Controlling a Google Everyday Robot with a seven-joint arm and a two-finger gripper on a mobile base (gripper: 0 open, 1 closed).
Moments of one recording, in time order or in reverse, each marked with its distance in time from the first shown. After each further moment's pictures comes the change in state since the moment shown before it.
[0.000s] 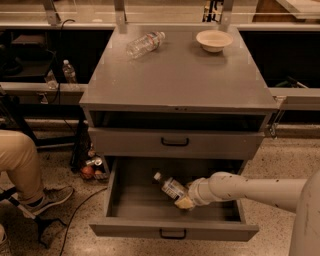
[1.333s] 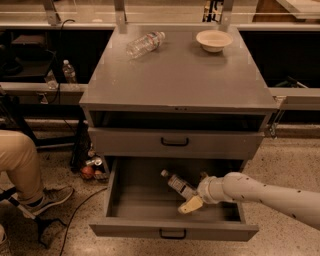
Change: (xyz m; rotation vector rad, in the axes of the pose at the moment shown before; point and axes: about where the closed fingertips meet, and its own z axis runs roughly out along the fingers) arm 0.004 -0.021 -0.027 0.043 -0.081 0.058
